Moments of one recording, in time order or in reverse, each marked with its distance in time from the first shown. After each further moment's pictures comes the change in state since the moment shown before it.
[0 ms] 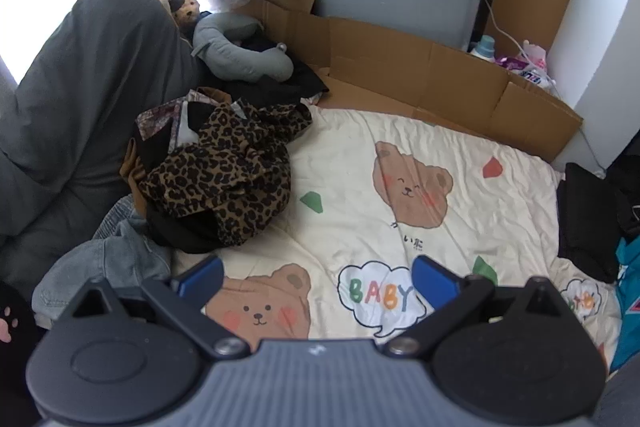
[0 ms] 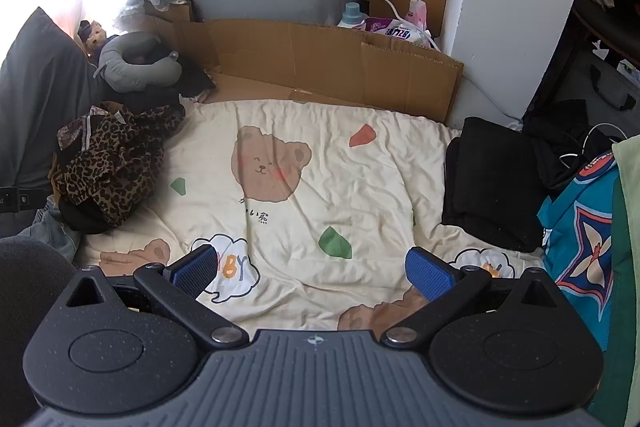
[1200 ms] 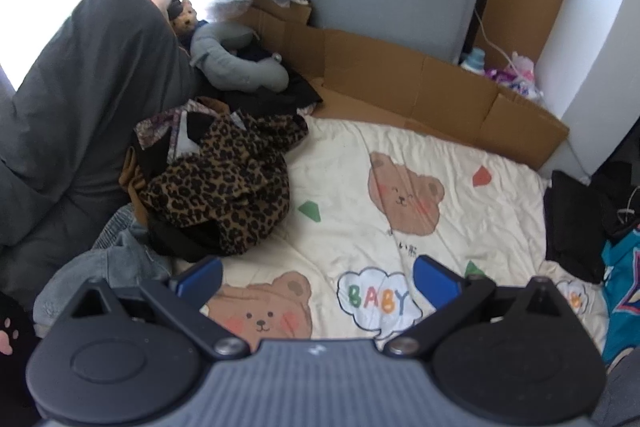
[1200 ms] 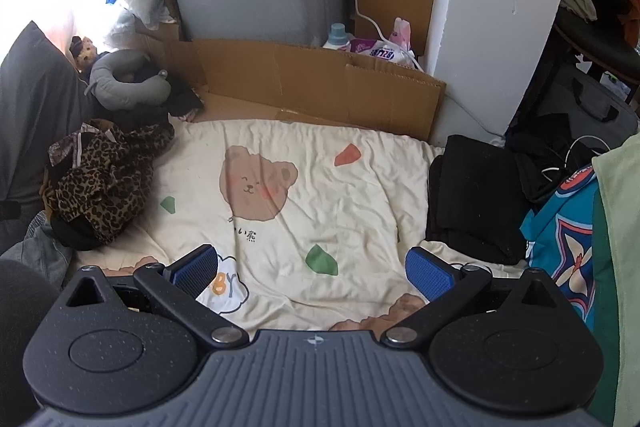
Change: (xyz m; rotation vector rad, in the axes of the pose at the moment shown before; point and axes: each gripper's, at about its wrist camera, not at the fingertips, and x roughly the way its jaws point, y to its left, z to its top) left arm -0.022 0.036 0.011 -0.005 -0.033 -0.053; right arm -0.018 -0.001 0.006 0.038 -0.018 -0.005
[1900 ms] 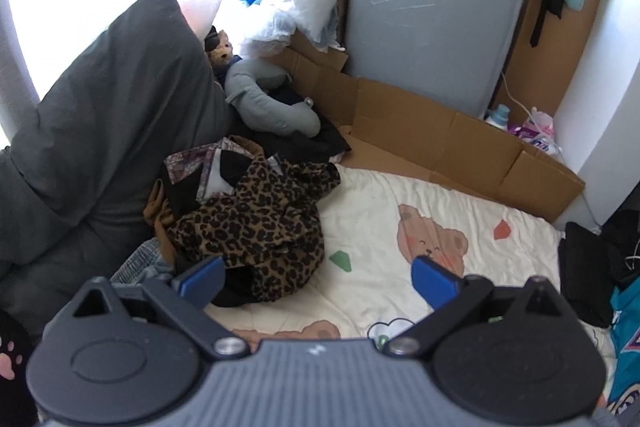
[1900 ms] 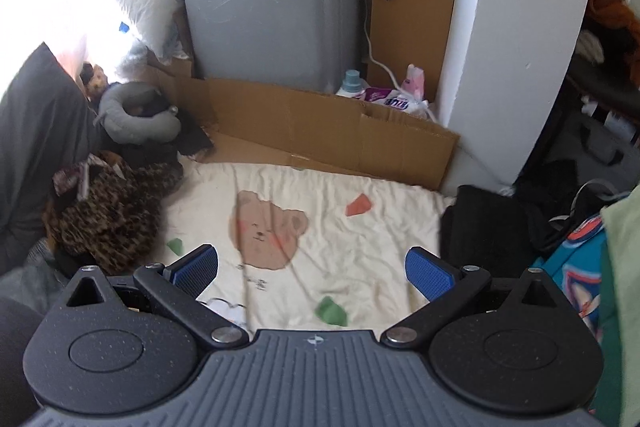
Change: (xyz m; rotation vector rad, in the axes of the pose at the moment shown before) left arm 0.004 0.068 0.012 -0.064 -0.134 -0.002; right arm 0.002 0.027 0.036 -0.008 -0.141 0.032
